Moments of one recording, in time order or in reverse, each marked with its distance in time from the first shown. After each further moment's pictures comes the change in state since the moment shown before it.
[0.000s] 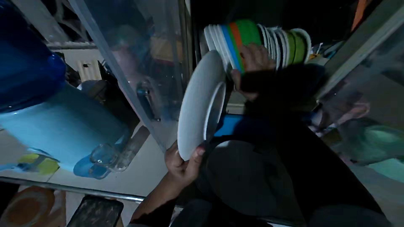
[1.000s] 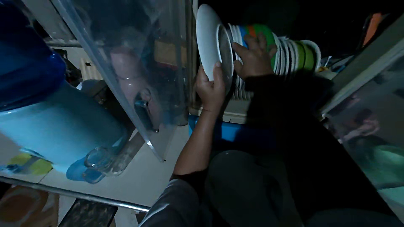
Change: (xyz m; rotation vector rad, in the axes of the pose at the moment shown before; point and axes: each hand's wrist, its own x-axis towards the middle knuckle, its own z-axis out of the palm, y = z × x) left_hand 0.130 -0.116 0.136 -0.012 0.463 -0.195; right_hand 0.077 0.013 0.016 -0.051 -0.225 0.015
